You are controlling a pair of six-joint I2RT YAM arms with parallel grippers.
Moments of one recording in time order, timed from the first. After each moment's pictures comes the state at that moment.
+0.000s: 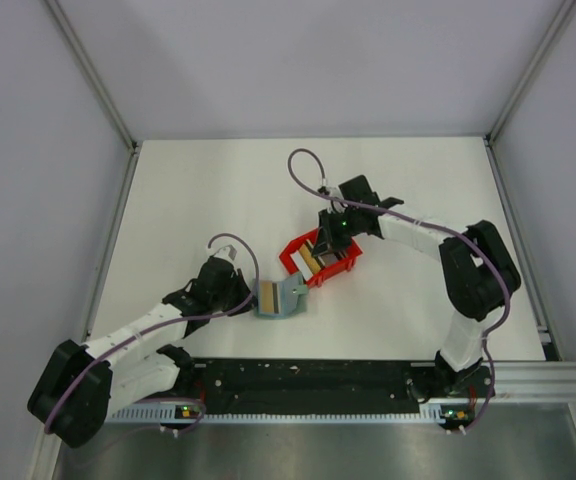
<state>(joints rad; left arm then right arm) -0.56 1.01 0.35 -0.14 0.10 -0.79 0.54 1.80 1.20 -0.35 -0.55 0.37</state>
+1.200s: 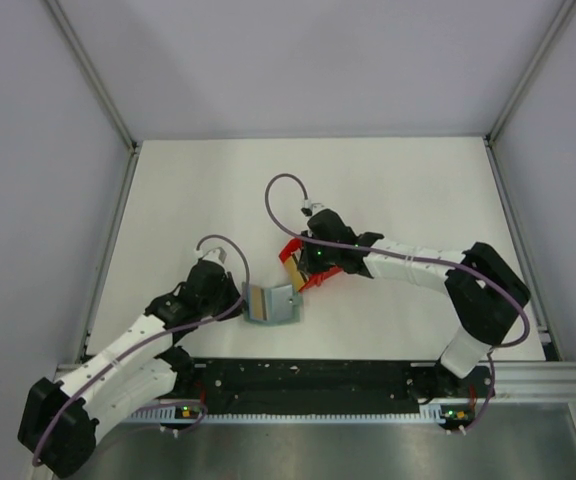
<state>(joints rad) -0.56 0.81 0.40 -0.43 0.05 -0.78 0.84 1.66 1.03 -0.15 -0.03 0.58</state>
